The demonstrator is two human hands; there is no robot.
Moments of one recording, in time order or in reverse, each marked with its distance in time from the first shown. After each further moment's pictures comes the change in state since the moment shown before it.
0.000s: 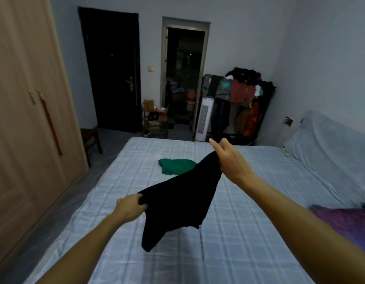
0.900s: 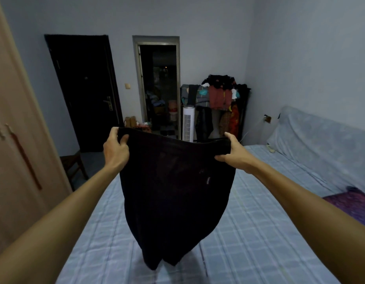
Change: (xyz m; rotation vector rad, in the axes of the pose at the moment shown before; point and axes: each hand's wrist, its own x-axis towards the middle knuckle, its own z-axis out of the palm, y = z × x) left_hand 0.055 0.126 -0.171 -0.662 0.769 0.284; right_hand 0.017 0.073 -0.036 0.793 -0.171 0.694
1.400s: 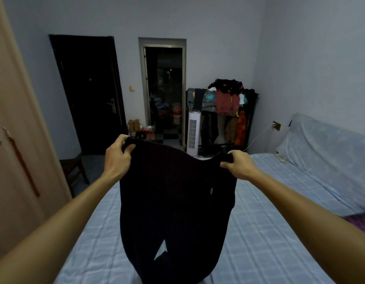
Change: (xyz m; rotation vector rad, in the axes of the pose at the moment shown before) left_hand 0.083 -0.049 0.013 0.050 -0.109 0.126; right_hand 0.107 -0.002 0.038 -0.371 0.116 -0.021
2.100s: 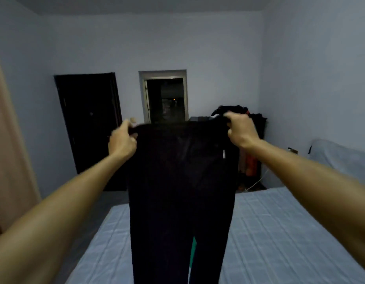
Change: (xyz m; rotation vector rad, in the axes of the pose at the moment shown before) left_hand 0.264 0.021 0.144 0.373 0.104 0.020; right_hand 0.301 -0.011 -0.085 -0.172 0.526 -0.351
